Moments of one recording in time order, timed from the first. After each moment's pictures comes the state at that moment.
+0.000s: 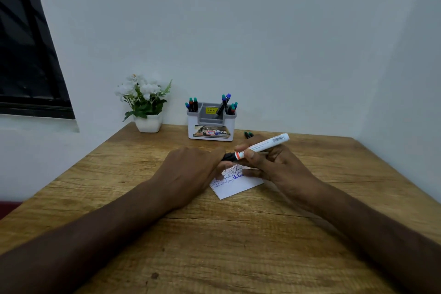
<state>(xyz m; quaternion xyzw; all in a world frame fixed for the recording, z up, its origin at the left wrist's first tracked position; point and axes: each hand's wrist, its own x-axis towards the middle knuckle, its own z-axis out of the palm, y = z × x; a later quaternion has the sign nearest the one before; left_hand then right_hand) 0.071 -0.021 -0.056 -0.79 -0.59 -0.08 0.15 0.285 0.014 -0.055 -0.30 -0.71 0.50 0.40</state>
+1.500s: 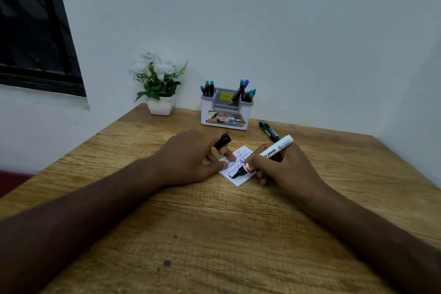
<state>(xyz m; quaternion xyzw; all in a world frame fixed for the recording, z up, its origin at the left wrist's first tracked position) 0.031 -0.012 -0.068 -0.82 -0.51 -0.25 -0.03 0.267 0.015 -0.067 -0.45 -0.72 0.39 0.36</state>
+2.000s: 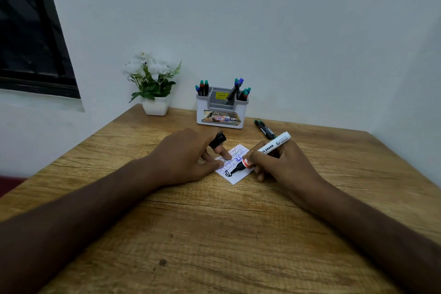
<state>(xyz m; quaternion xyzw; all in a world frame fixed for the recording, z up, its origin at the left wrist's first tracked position) 0.033 -0.016 -0.065 -0.81 -0.53 -0.24 -0.02 0.273 0.027 -0.074 -0.43 -0.70 0.43 0.37</state>
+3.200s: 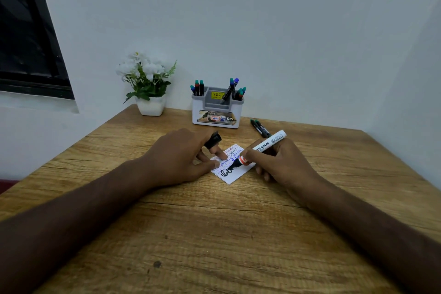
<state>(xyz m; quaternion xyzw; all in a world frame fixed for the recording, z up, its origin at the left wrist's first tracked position) 0.033 -0.016 -0.064 -0.82 -0.53 -0.23 -0.02 0.277 0.036 -0.076 -0.46 -0.69 0.41 0.37</state>
